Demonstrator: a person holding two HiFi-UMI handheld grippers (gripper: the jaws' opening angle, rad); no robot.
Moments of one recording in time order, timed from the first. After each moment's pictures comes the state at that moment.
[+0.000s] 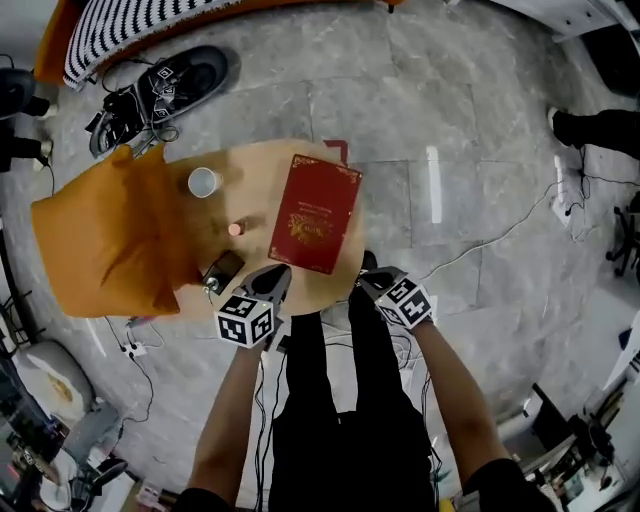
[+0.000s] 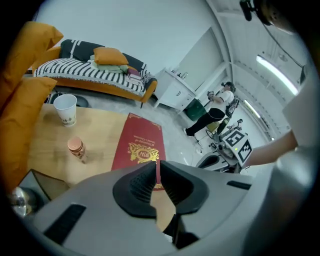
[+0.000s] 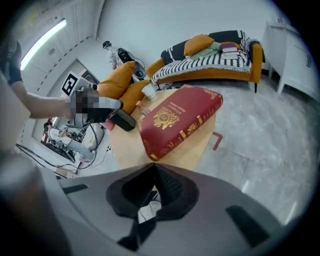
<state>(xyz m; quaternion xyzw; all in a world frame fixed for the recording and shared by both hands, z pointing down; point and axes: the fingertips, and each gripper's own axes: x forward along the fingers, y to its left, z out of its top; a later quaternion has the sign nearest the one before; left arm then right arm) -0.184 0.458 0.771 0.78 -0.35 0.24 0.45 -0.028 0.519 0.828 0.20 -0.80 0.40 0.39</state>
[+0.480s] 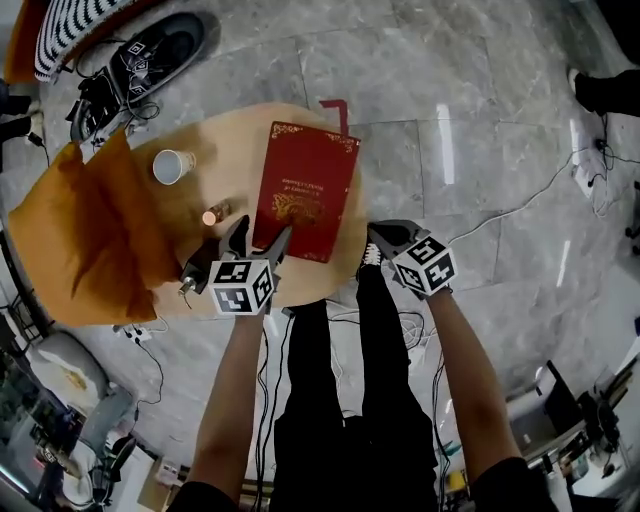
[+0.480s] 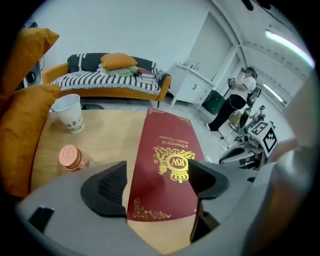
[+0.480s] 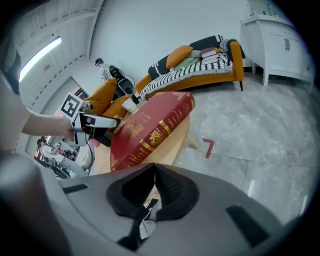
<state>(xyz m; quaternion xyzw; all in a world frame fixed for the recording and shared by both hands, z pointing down) -0.188 0.401 0.852 0.74 -0.45 0.31 0.39 0.006 0.454 0.884 0.27 -0.81 0.42 0.31</state>
